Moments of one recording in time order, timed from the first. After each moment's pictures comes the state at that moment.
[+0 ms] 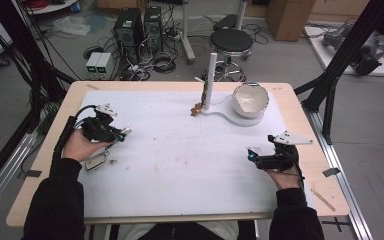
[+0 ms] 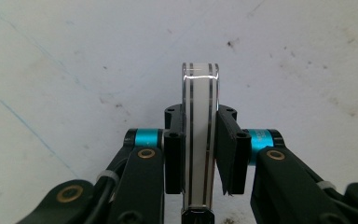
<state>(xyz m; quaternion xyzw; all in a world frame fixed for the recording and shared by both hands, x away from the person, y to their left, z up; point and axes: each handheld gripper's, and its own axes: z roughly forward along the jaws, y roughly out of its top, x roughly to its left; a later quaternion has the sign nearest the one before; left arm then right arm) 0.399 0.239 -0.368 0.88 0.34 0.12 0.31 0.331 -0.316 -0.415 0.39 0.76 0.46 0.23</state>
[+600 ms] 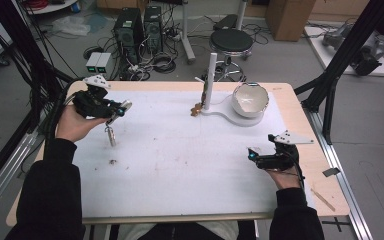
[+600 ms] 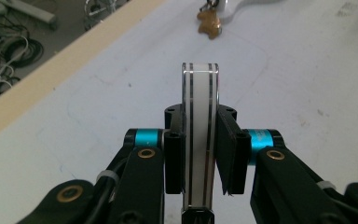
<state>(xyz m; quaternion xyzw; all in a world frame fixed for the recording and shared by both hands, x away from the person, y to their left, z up) 0.407 0.228 -0.284 0.86 0.31 0.16 0.38 0.332 -0.317 -0.414 0.39 0.76 0.46 0.24</state>
